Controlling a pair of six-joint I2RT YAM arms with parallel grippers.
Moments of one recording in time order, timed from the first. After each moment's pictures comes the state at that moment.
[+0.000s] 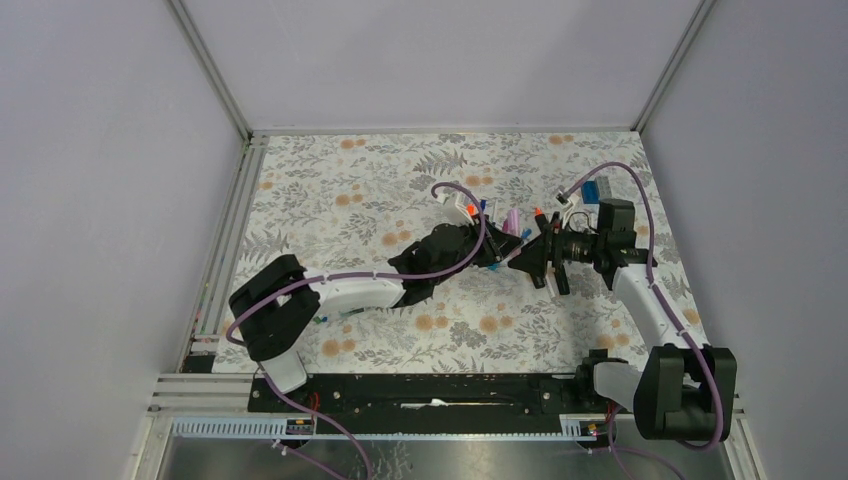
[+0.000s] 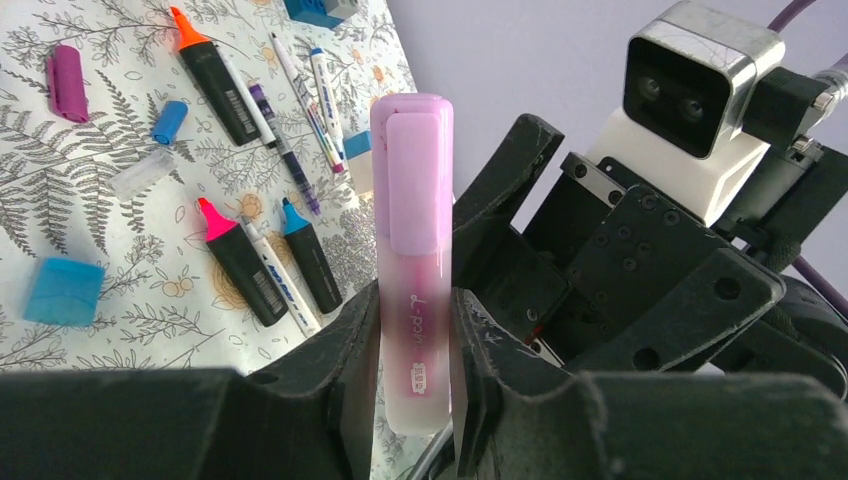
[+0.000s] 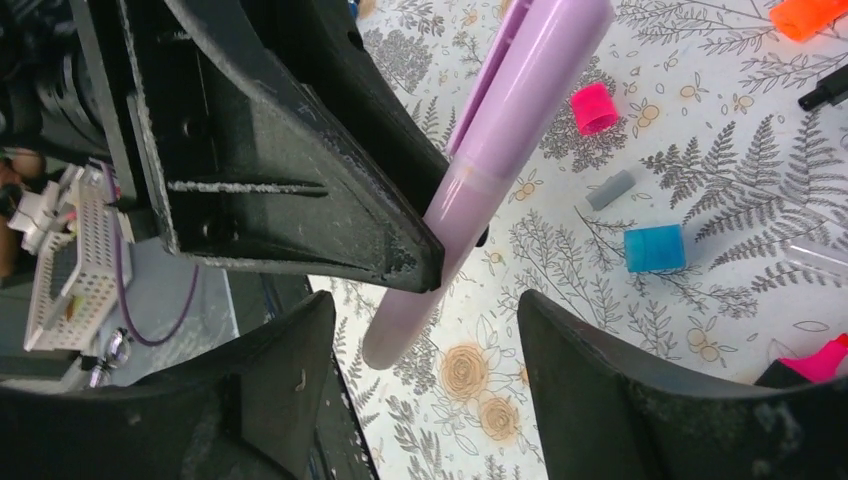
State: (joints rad) left arm -1.02 1.70 0.99 0.57 -0.11 -1.03; right arm -0.03 1.15 0.69 -0.30 -1.18 -0.07
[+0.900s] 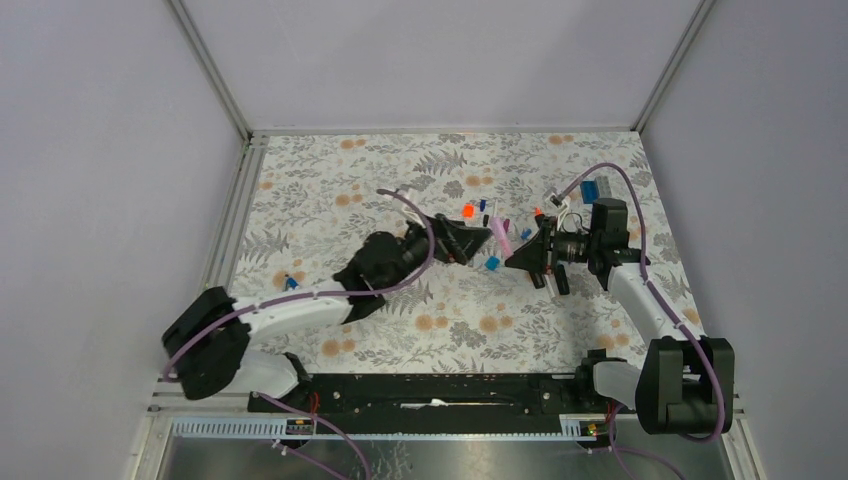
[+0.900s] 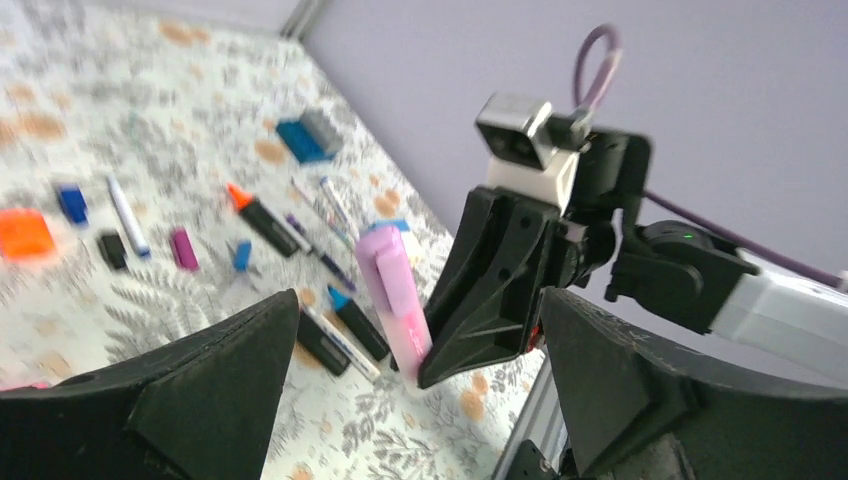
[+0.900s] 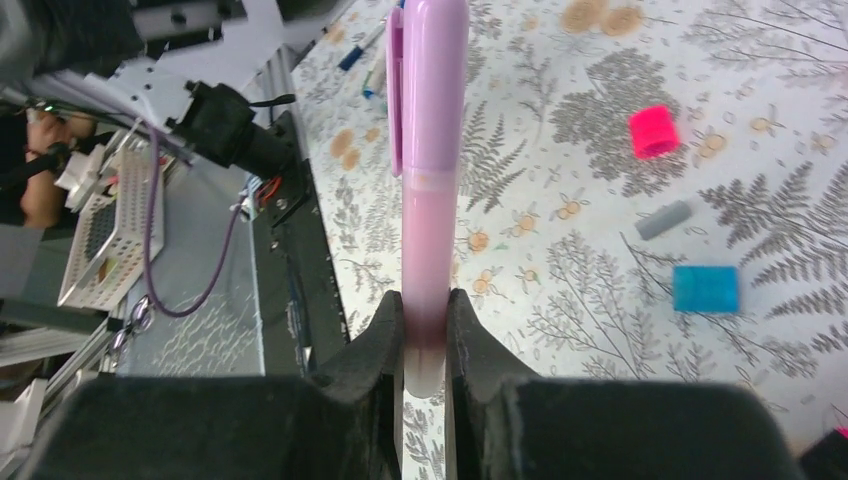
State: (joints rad) left arm -0.95 1.40 0.74 0.72 -0.10 -0.75; right arm 0.01 1.18 0.66 -0.17 -1.22 -0.02
